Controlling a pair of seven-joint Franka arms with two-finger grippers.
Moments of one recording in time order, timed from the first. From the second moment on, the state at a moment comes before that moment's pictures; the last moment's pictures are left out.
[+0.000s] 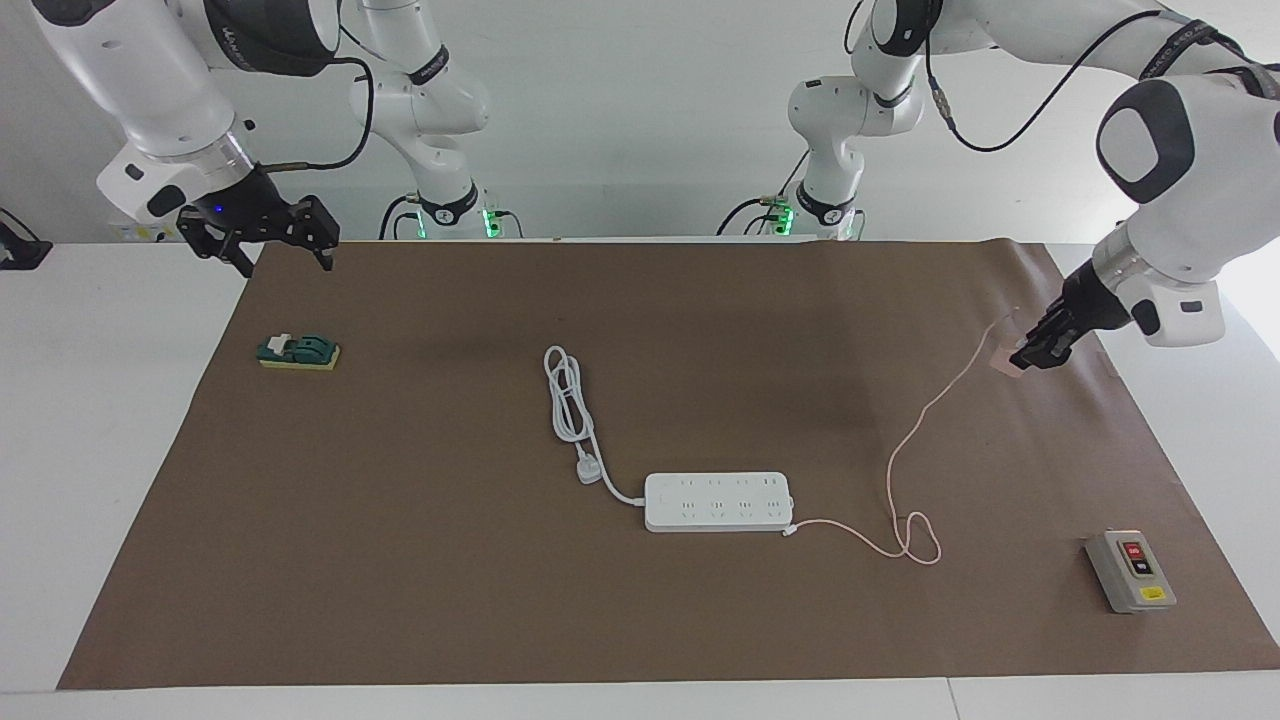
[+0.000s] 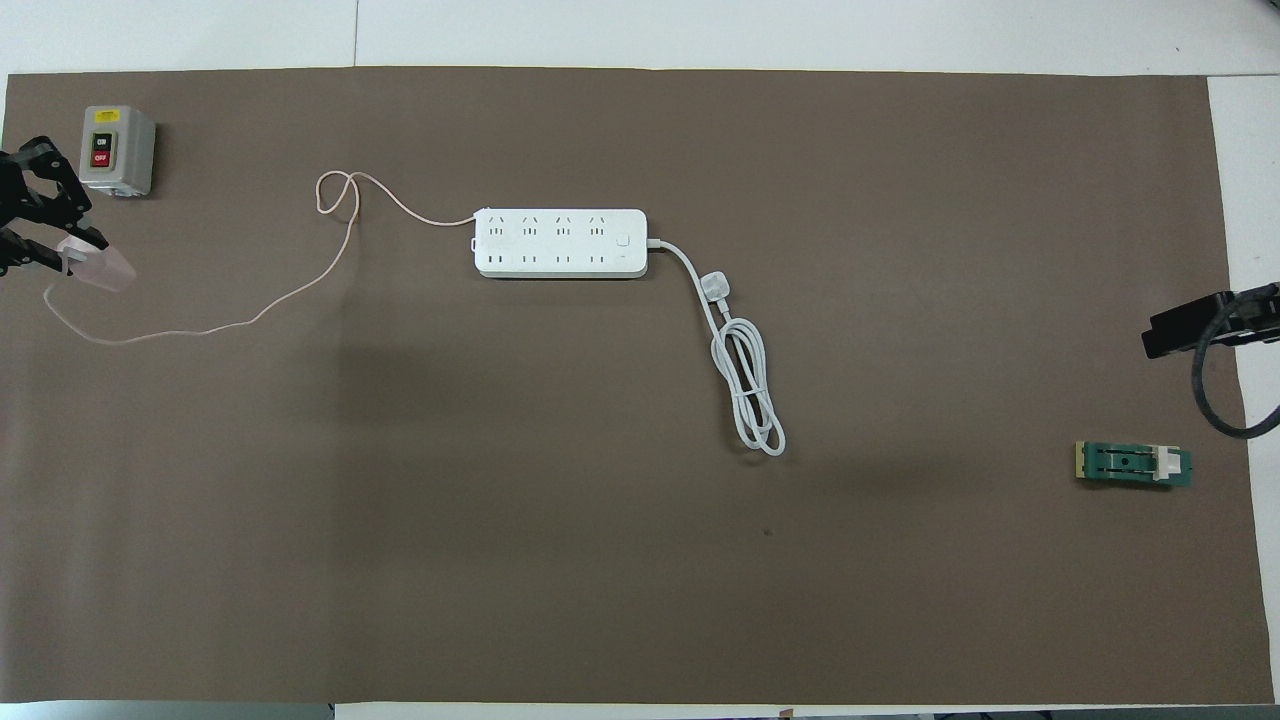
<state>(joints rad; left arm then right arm) -0.08 0.36 0.09 -1.23 -0.07 1.46 -0.85 -0.03 -0.02 -0.04 -1.62 -0.03 1.50 -0.17</state>
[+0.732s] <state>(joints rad) -0.20 0.47 0.08 -1.23 -0.20 1.68 -1.32 -0.03 -0.02 -0.04 -1.62 -0.03 1.50 -0.17</state>
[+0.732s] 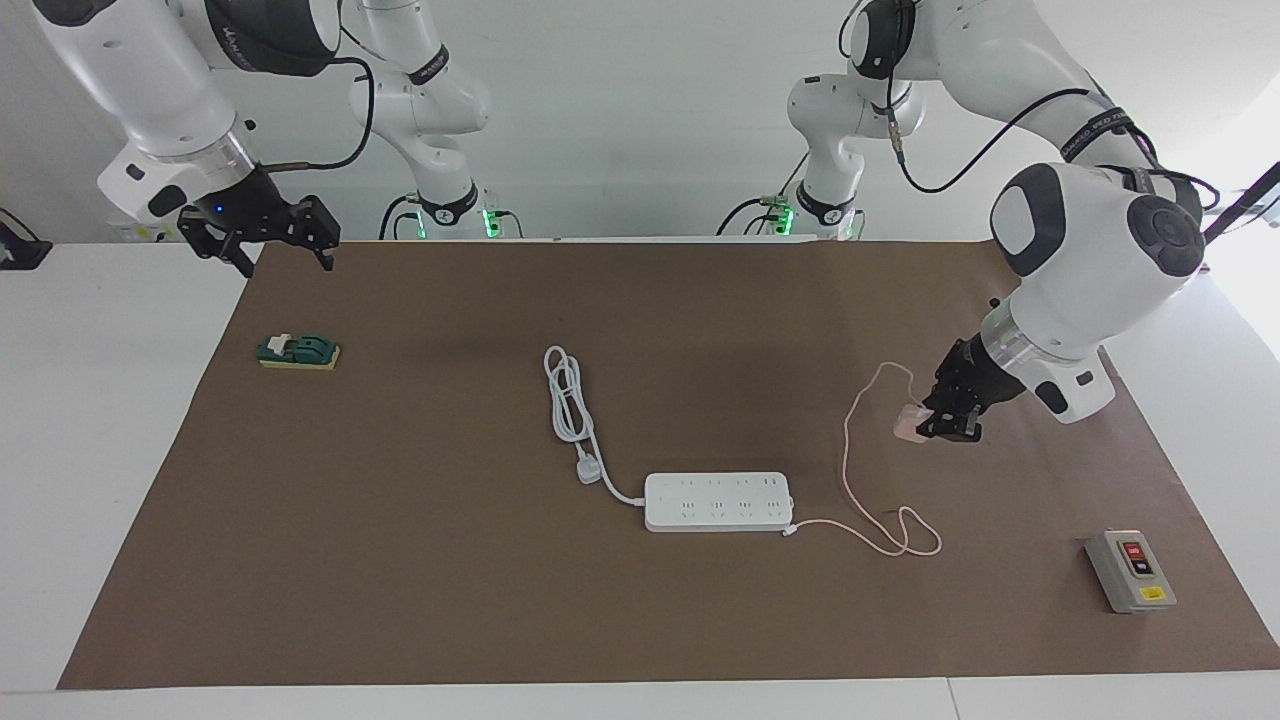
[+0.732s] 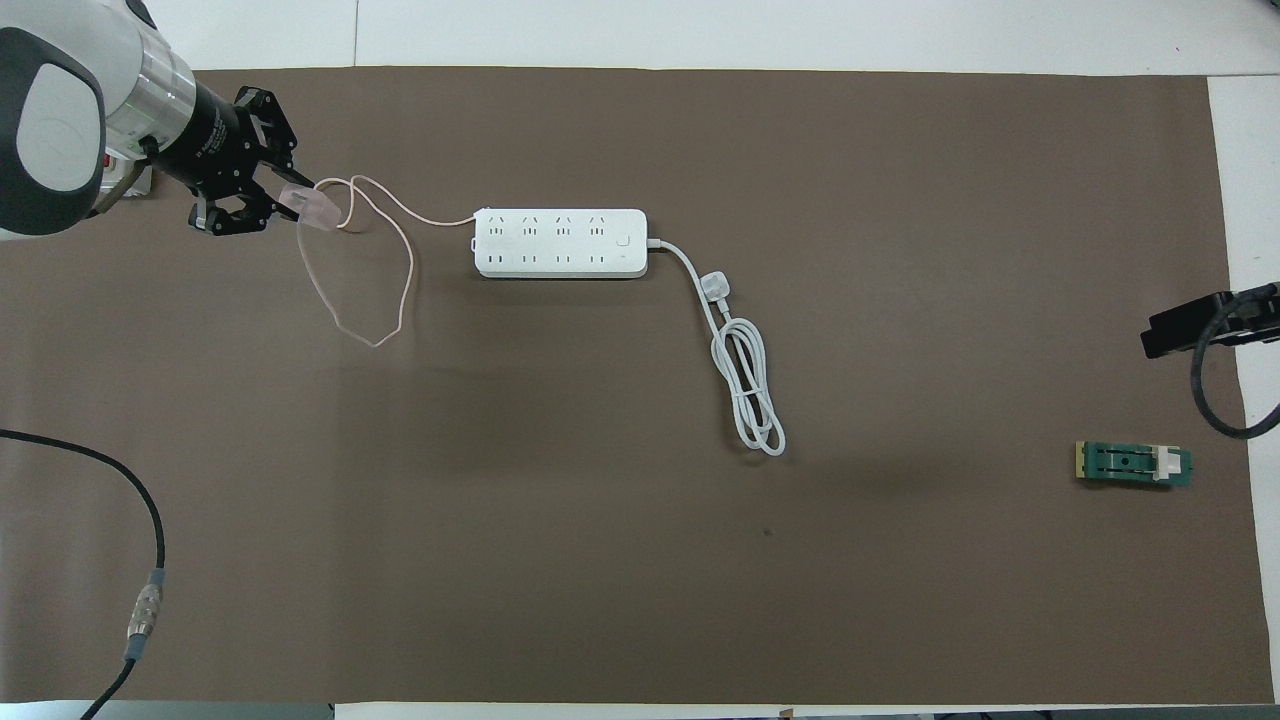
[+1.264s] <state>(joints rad) -0.28 0.51 0.08 -1.24 -0.21 1.75 -1.50 -0.03 -0.02 -0.04 -1.62 -0.03 1.50 -0.17</state>
